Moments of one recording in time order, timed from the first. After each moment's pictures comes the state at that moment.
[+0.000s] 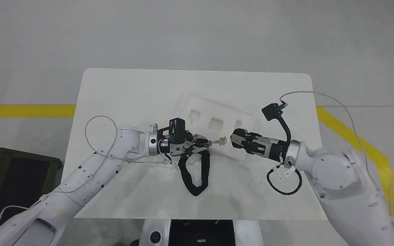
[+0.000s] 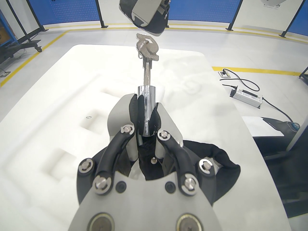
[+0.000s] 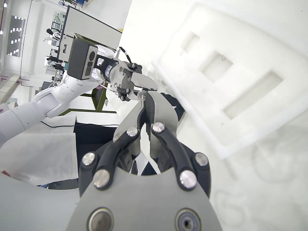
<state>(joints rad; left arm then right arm) 0.84 -0.94 -0.70 -1.43 1.26 -0.88 0.37 -1.30 -0.97 1.34 -2.03 -0.12 -0.01 0.92</state>
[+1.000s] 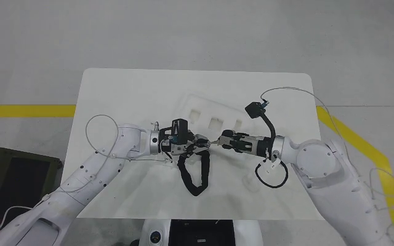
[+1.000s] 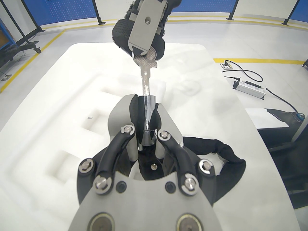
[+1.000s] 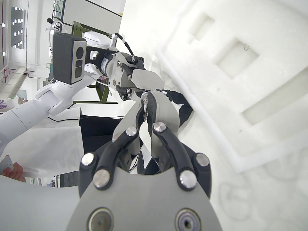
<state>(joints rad) 0.85 -0.97 -0.75 -1.42 1.34 -0.91 0.37 -1.17 -0.99 1.20 -1.93 -0.11 0.03 0.94</state>
